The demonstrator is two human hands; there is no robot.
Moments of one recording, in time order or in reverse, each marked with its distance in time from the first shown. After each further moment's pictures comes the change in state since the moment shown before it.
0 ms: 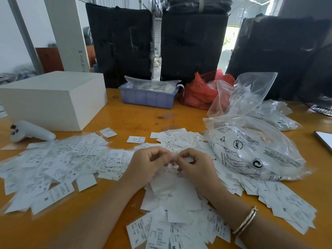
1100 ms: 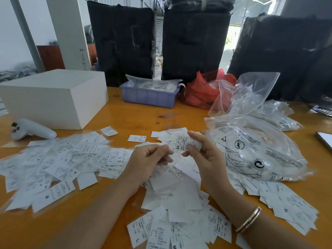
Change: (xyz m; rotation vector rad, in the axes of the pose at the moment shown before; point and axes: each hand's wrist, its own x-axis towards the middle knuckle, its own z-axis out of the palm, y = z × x) left_hand -0.001 0.010 0.002 -0.289 0.079 -0.164; right_hand 0.002 0.004 -0.011 0.308 0.086 -0.209
